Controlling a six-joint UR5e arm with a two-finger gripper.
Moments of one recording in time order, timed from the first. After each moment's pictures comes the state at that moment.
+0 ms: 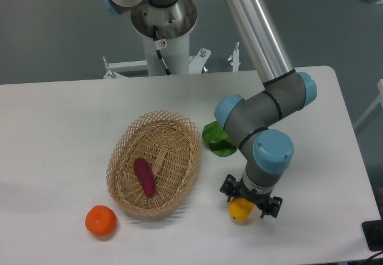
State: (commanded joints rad) arm 2.50 -2.28 -1.42 -0.94 1.47 1.00
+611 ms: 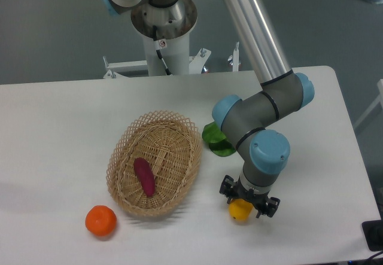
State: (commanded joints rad) arm 2.50 -2.26 -1.42 -0.95 1.47 0.99
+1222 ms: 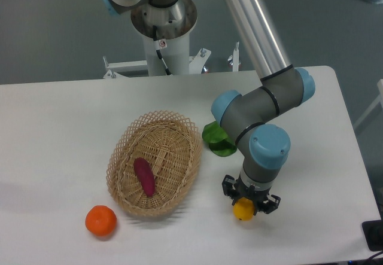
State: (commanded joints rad) arm 2.51 -2.22 -1.42 -0.95 1.47 0.98
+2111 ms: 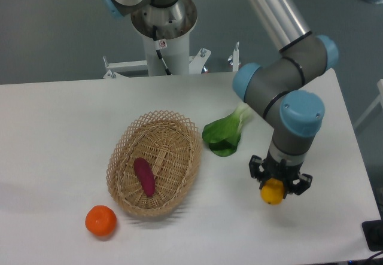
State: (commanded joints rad) arm 2.63 -2.10 -1.41 -1.10 1.47 1.14
